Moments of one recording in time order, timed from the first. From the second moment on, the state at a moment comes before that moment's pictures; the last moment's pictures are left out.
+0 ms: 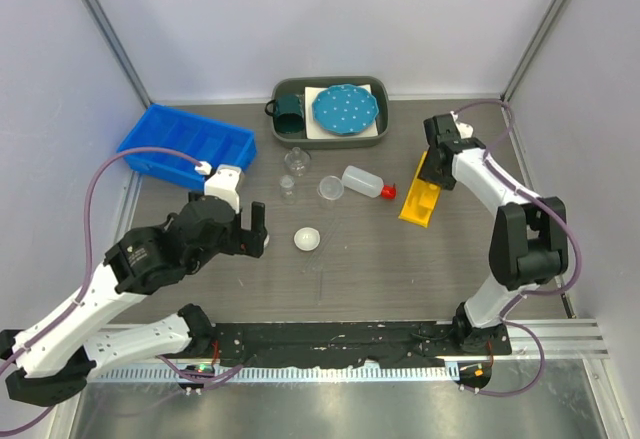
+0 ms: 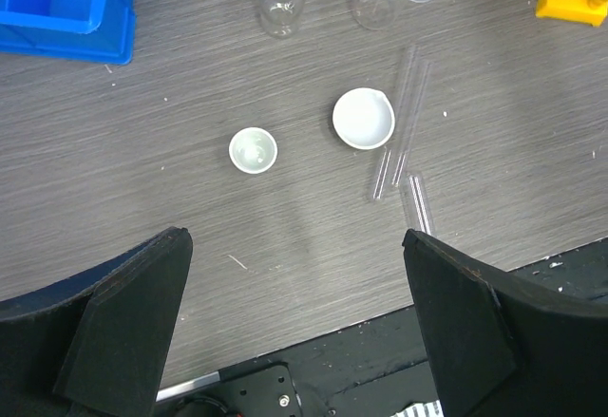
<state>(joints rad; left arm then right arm) -0.96 0.83 1.17 -1.05 -0.48 -0.50 0.18 1.70 1.28 -0.65 0.34 0.53</state>
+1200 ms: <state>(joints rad) -1.02 0.96 1.13 -0.99 -0.40 -0.56 0.39 1.25 1.18 -0.82 0.47 0.62</state>
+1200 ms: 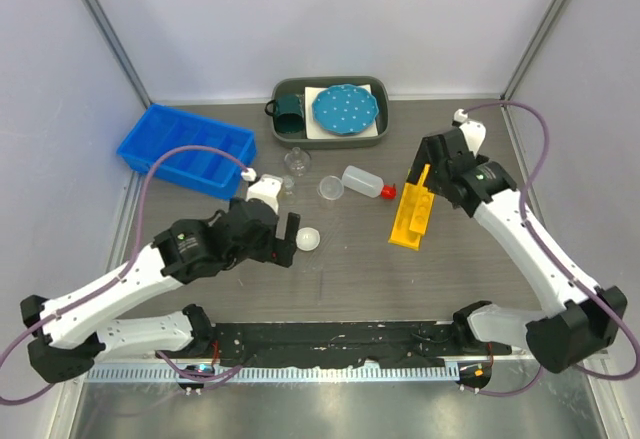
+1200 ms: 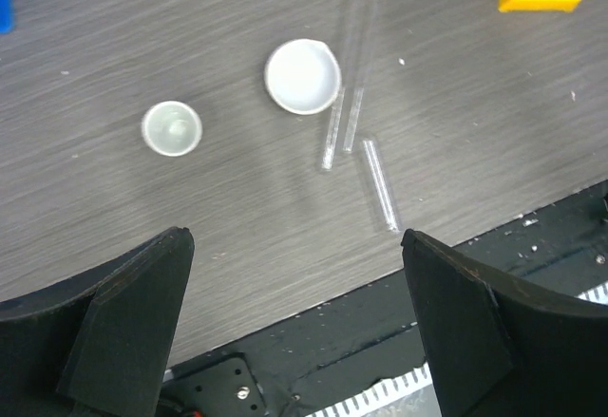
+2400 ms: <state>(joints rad) -1.08 1.30 0.66 -0.42 -0.42 -0.62 0.43 1.03 1.25 -0.94 0.38 0.52</state>
